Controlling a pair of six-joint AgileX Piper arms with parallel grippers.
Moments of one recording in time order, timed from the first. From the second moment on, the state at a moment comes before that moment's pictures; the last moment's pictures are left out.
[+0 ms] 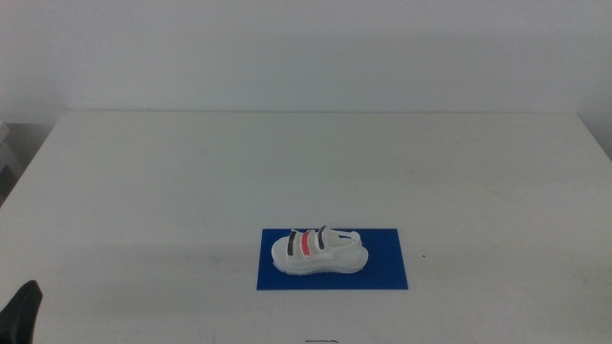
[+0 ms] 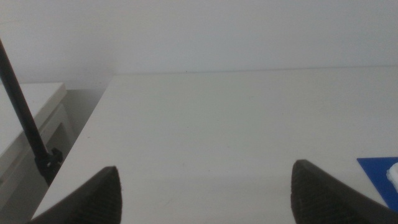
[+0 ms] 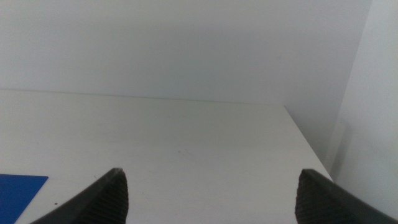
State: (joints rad) left arm -0.04 0.10 -0.07 0.10 0.23 -0.09; right arm -0.02 -0.01 0.03 0.00 0.14 -0.07
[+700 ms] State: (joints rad) left arm -0.04 -0.01 -0.03 0.06 0.19 -0.09; right arm -0.02 -0.01 0.03 0.00 0.14 -0.07
